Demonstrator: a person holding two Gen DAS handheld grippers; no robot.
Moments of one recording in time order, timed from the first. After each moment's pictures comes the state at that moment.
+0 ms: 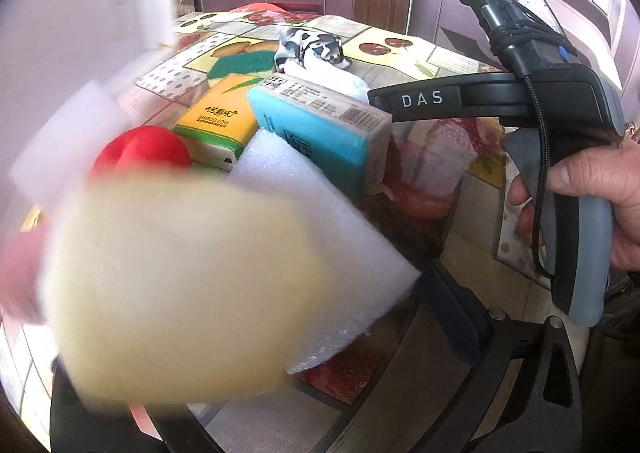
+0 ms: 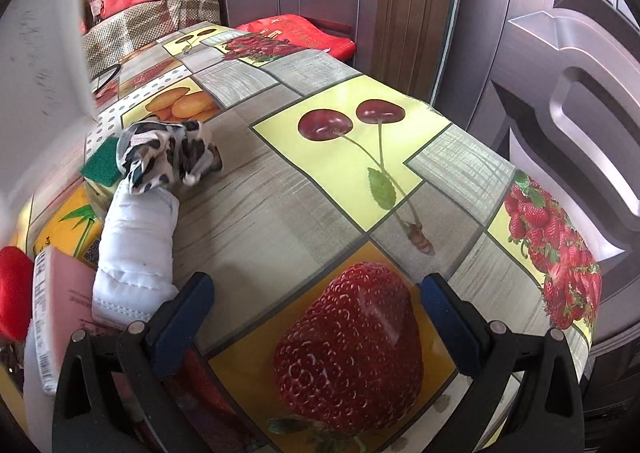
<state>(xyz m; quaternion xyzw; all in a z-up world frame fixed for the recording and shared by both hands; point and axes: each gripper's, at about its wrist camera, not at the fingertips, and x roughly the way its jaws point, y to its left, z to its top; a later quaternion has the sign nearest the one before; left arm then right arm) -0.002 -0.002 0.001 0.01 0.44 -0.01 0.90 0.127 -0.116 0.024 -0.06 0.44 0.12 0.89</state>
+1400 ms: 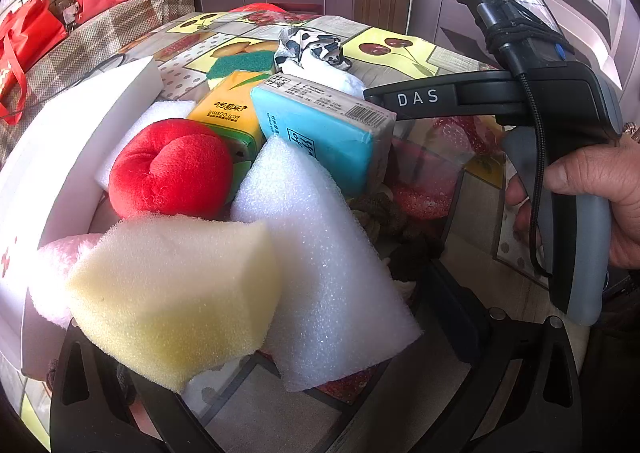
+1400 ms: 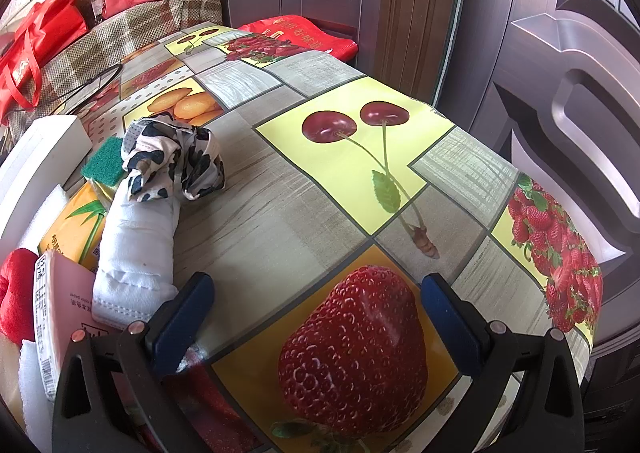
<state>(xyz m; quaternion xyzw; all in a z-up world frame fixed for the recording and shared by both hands) -0.002 -0.002 0.001 0.01 0.44 -0.01 0.90 0.126 -0.113 0.023 -0.06 0.44 0.12 0.89</state>
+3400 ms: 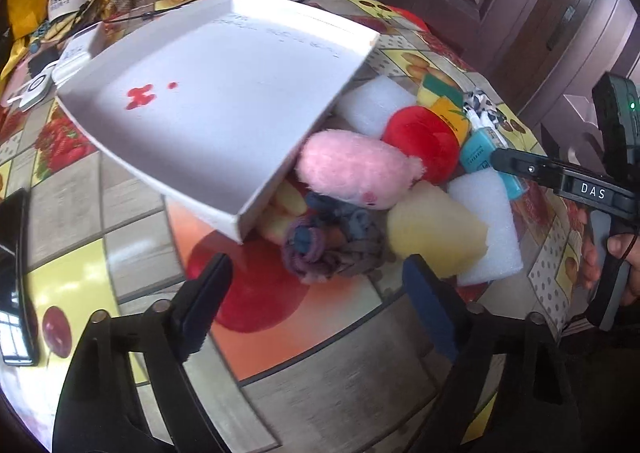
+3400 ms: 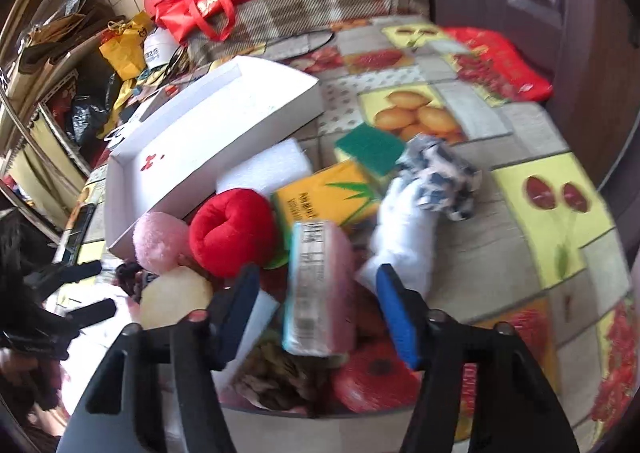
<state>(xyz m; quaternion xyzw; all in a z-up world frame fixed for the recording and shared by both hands) -0.099 0.113 0.041 -0.19 0.45 0.15 0.86 0.081 -0.039 0.072 -0.10 0.45 0.44 0.77</state>
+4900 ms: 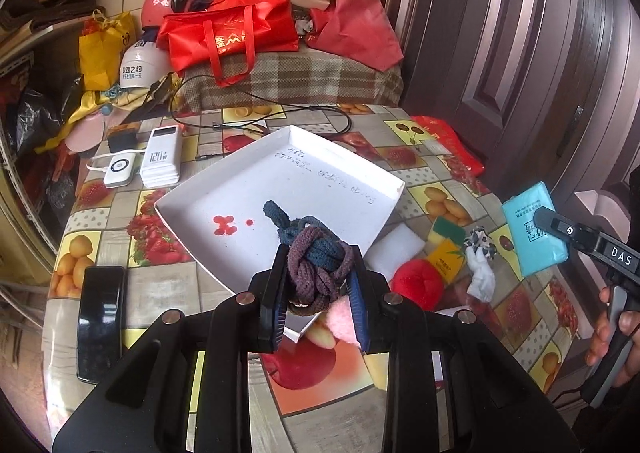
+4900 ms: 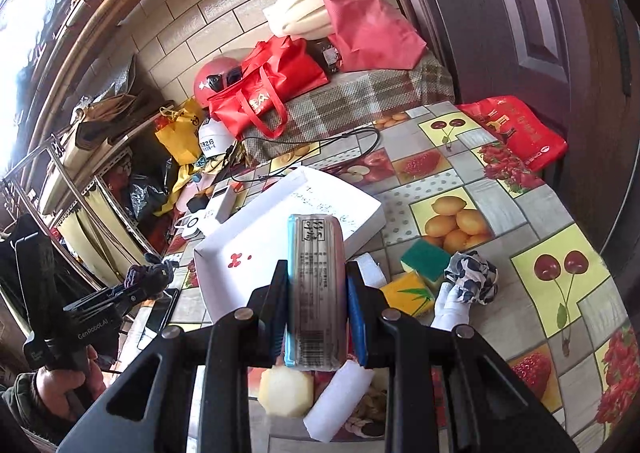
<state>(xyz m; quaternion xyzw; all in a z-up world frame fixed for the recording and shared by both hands) -0.133 0.129 0.162 -0.17 0.30 0.27 0.90 0.057 -0.058 0.175 0.02 0.35 0.50 0.79</state>
